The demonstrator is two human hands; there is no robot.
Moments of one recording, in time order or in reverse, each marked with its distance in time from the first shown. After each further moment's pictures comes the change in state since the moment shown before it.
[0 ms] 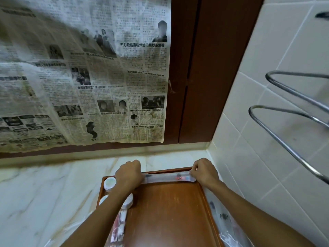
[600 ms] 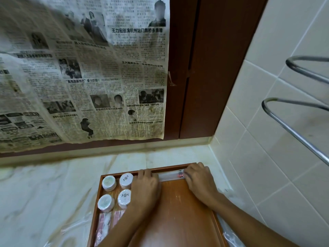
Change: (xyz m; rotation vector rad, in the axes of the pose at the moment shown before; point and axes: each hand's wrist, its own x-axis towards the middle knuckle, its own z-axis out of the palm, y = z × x) left_hand -0.040 0.033 0.042 0.183 0.078 0.286; right_hand -0.026 0.010 0.040 -0.140 0.126 -0.401
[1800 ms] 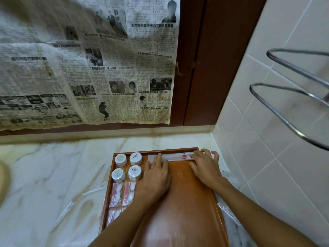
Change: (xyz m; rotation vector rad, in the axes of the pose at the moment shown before) left_hand -0.043 0.014 0.017 -0.134 -0.013 0.073; right_hand -0.027 -0.011 -0.031 -0.144 -0.135 0.074
